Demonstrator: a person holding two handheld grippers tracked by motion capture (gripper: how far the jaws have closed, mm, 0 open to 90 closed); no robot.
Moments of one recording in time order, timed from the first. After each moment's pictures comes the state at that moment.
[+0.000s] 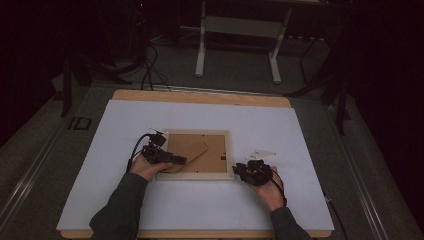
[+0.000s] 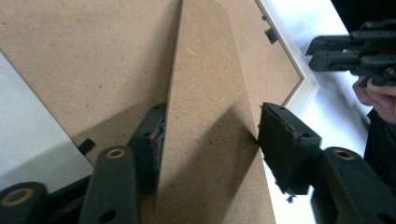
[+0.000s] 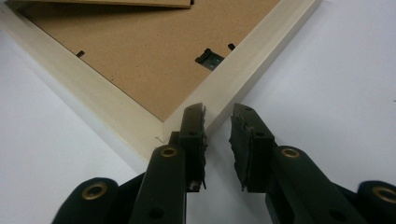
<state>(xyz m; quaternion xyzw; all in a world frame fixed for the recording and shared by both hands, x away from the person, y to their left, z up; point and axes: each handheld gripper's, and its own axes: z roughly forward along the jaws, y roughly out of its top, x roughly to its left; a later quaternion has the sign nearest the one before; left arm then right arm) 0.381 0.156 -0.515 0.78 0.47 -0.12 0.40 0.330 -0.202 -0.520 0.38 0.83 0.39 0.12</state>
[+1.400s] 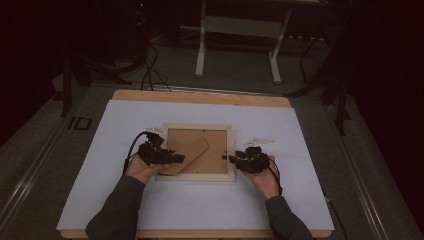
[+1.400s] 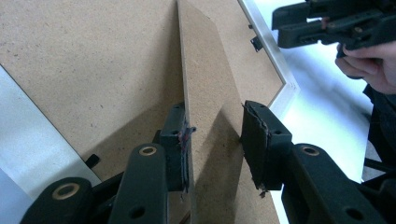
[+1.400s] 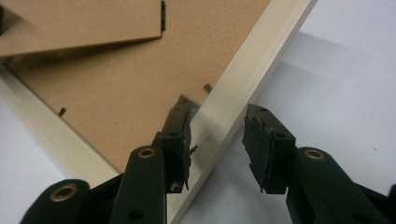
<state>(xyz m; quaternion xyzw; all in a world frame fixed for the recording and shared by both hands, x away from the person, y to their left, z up) 0.359 0.157 -0.486 0.80 0.41 -0.05 0.43 0.358 -0.190 -0.501 0.41 0.81 0.40 0.12</state>
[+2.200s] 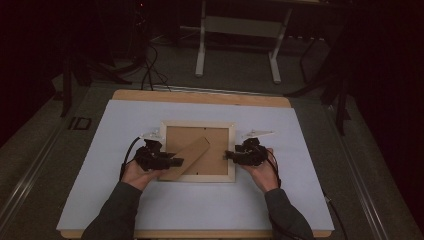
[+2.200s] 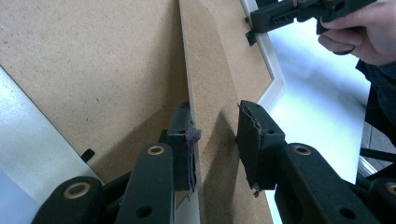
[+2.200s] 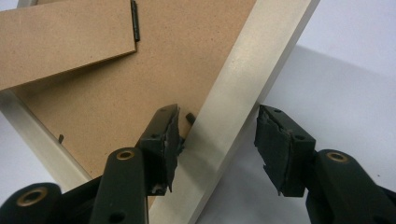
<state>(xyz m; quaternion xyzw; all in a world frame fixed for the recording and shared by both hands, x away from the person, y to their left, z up) 0.334 0.157 -0.476 0.81 0.37 -0.01 0.45 0.375 -0.183 -0.487 0.41 0.81 0.40 0.10</state>
